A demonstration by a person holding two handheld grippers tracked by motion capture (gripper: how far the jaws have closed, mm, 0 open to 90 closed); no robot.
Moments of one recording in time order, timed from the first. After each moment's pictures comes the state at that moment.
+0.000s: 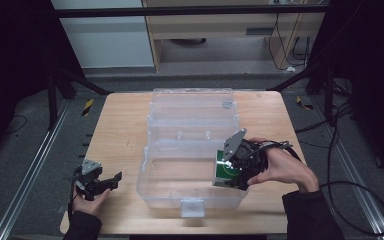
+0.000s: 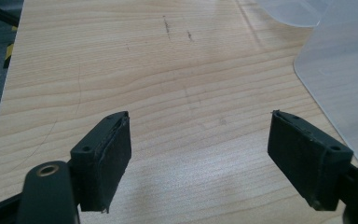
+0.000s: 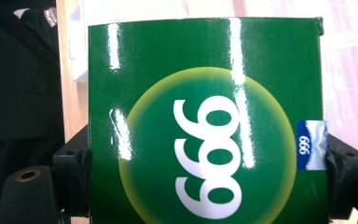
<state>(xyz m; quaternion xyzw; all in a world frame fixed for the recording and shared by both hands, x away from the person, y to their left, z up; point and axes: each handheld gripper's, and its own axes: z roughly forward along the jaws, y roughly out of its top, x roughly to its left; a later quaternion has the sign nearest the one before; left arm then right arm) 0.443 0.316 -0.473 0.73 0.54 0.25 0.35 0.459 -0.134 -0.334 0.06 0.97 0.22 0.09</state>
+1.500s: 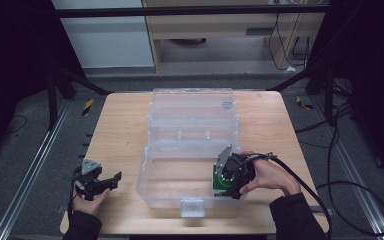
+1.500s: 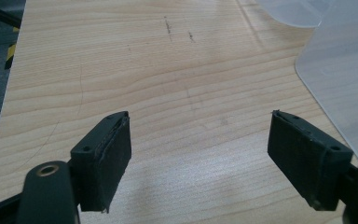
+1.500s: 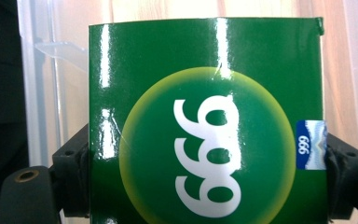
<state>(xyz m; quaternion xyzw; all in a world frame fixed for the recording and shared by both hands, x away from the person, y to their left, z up) 0.443 0.317 -0.473 0.73 0.54 0.25 0.35 0.474 -0.124 -0.413 0.06 0.98 0.18 0.04</state>
